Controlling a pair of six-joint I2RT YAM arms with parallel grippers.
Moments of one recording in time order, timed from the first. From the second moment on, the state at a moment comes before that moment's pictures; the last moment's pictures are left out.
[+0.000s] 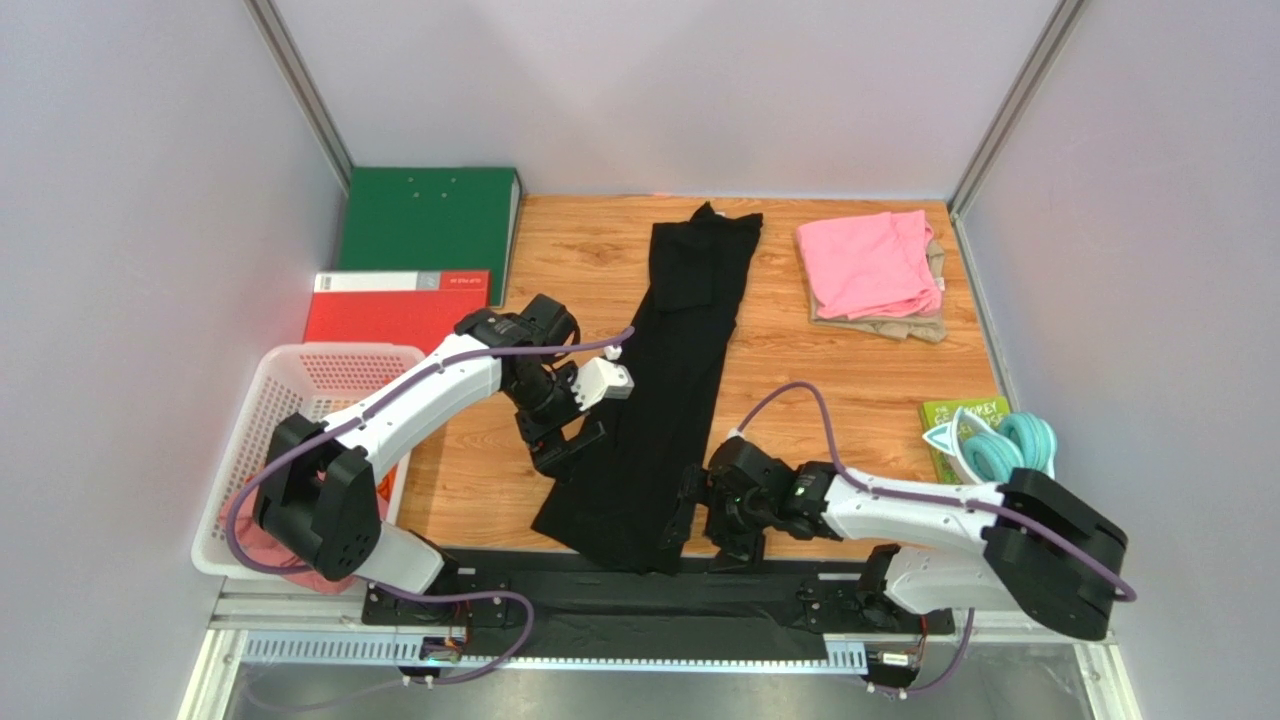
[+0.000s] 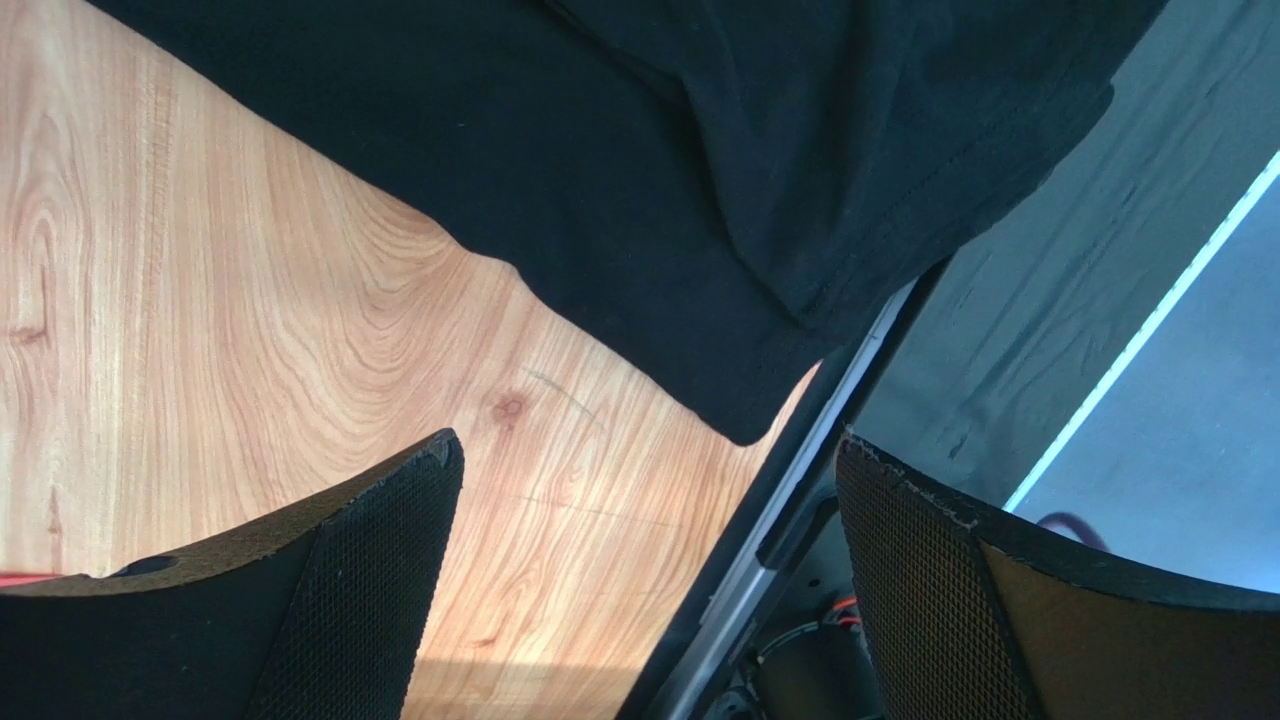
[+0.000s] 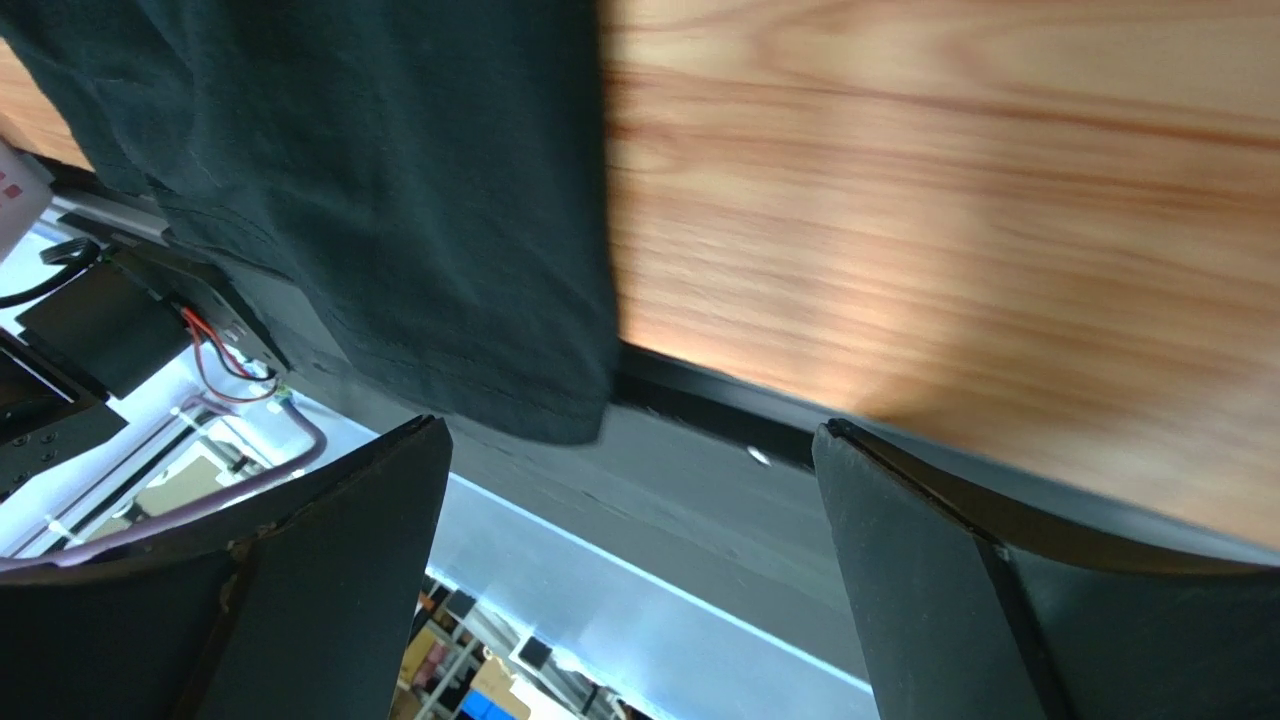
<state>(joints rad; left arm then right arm) -0.57 1.47 1.12 -1.08 0.39 0.57 1.01 1.18 0.45 -0.30 -0.24 1.31</state>
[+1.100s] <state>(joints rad) -0.55 1.49 1.11 -1.08 0.28 0.46 1.13 1.35 0.46 0.00 -0.26 1.46</state>
